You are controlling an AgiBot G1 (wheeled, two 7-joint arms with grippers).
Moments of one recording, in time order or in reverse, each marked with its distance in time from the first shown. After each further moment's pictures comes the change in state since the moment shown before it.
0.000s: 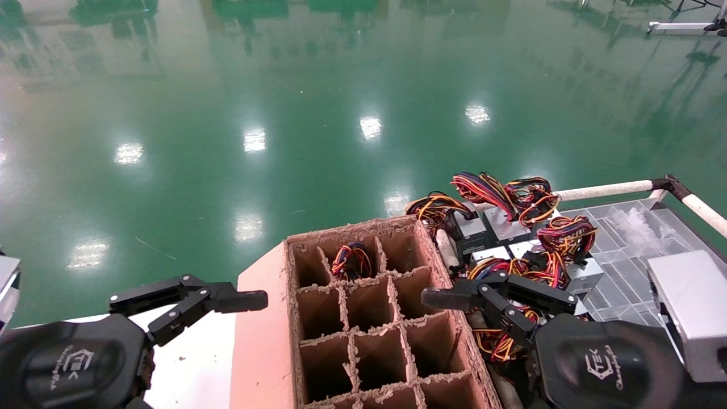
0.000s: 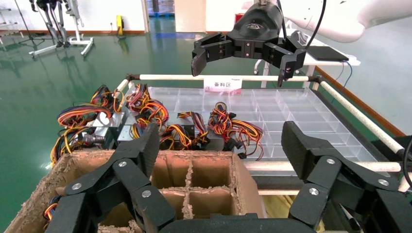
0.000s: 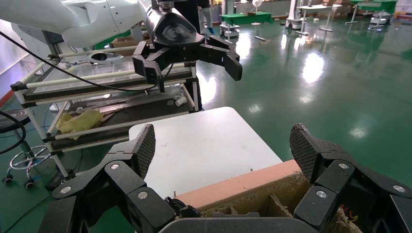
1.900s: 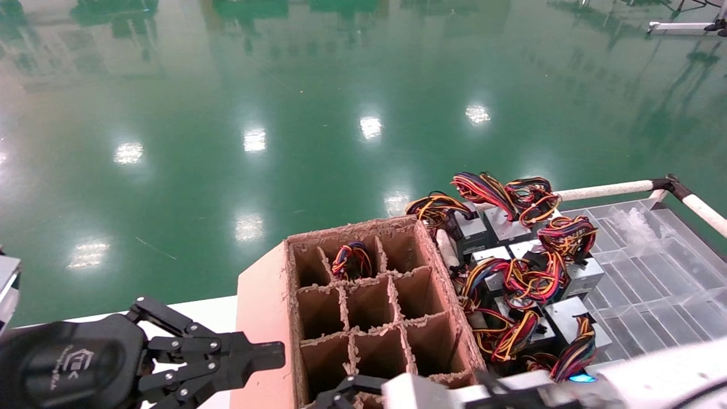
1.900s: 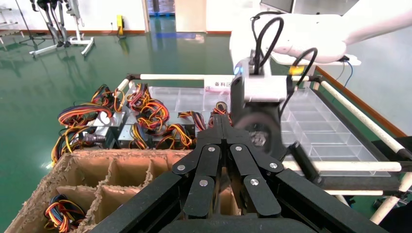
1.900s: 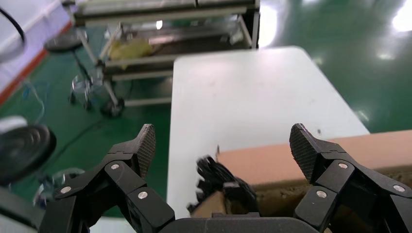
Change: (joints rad) left arm -0.001 -0.001 0.002 0.001 -0.001 0.000 0.001; right arm 0.160 -0.314 -0.274 -0.044 -0.394 -0.018 -0.004
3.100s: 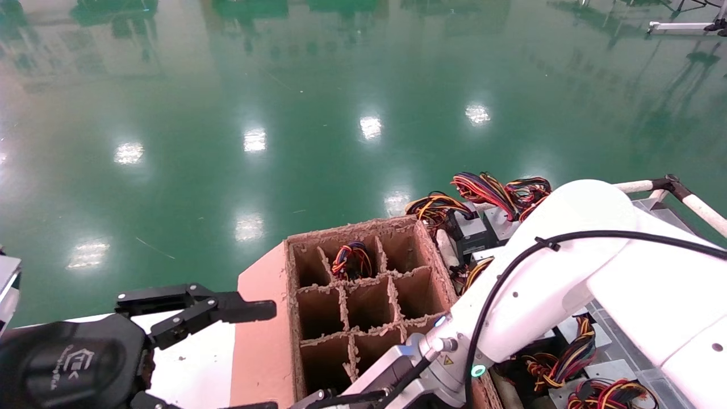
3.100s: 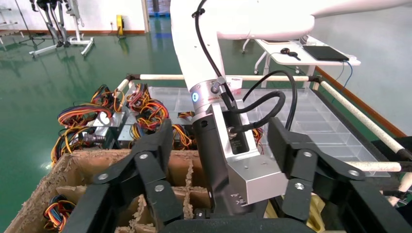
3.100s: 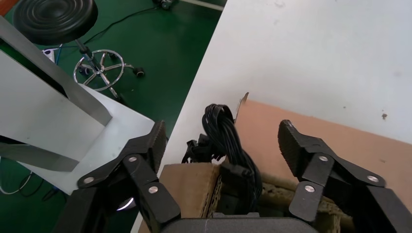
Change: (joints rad) left arm -0.001 -0.001 0.003 0.000 -0.002 -0.001 0.001; right arm 0.439 -0.347 -0.538 -0.449 -0.107 -0.072 -0.271
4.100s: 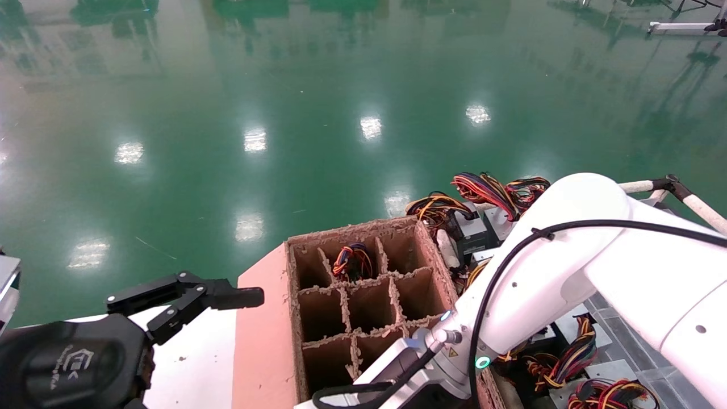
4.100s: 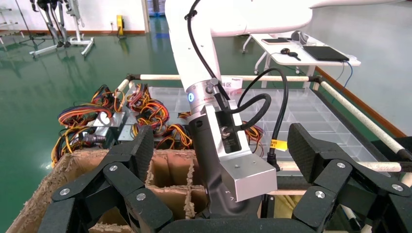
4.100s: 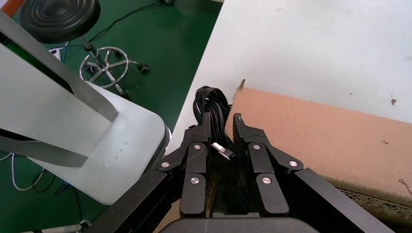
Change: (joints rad) left arm 0.000 -0.001 0.002 0.000 -0.001 -0.001 0.001; right arm 0.069 -0.017 -0.173 -0.108 0.117 0.015 -0.051
